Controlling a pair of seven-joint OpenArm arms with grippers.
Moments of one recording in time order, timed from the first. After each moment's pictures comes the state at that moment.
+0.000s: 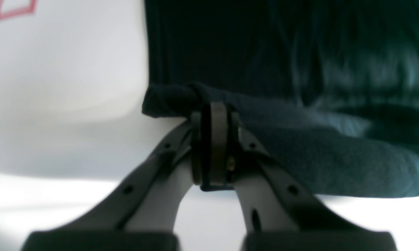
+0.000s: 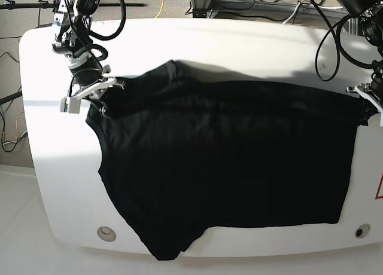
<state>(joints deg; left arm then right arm) 5.5 -21.6 -44.7 95.3 -33.8 -41.9 58.4 -18.4 7.8 19.9 109.8 43.9 13.8 -39.7</state>
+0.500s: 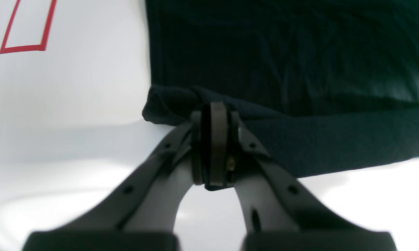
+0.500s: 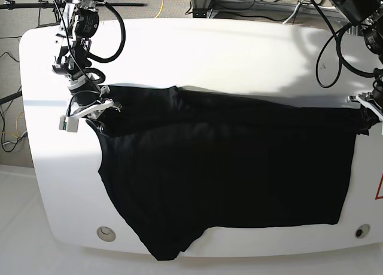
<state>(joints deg) 1.8 -21.4 -44.3 94.7 -33.3 -41.9 58.7 -10.2 7.9 19.6 100.3 42.8 13.8 -38.7</state>
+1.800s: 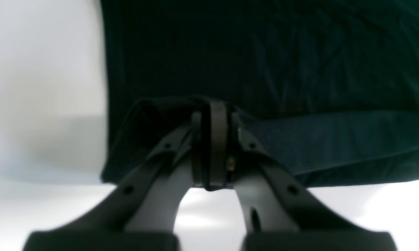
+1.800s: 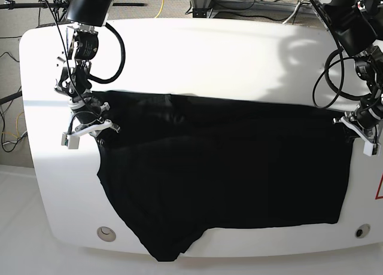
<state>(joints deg) -11.1 -20.3 -37.0 74.7 -26.0 -41.9 56.1 1.1 8.1 19.6 86.7 41.1 13.2 -39.2</state>
